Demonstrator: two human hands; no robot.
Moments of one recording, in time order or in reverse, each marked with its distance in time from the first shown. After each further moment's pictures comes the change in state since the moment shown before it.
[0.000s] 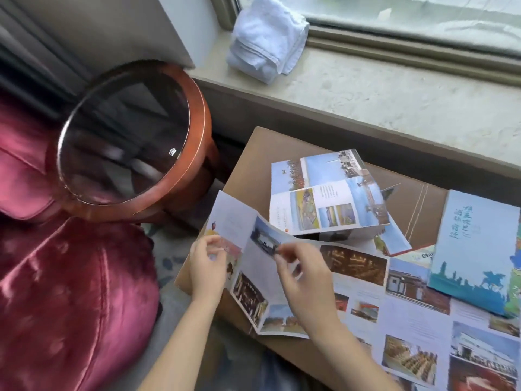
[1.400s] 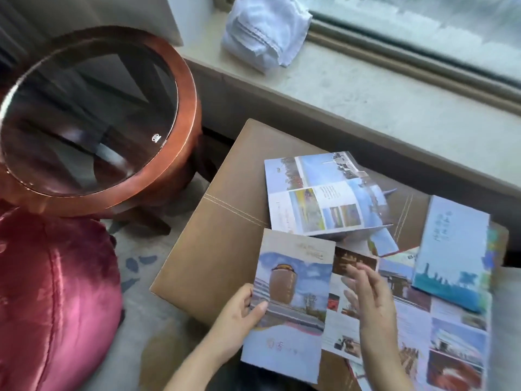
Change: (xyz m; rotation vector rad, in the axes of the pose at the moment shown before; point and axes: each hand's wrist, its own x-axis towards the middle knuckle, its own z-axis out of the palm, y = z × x) left_hand -0.048 -0.051 0.019 -0.461 -0.910 -0.152; right_hand -0.036 0.043 -0.037 0.428 0.324 0.566
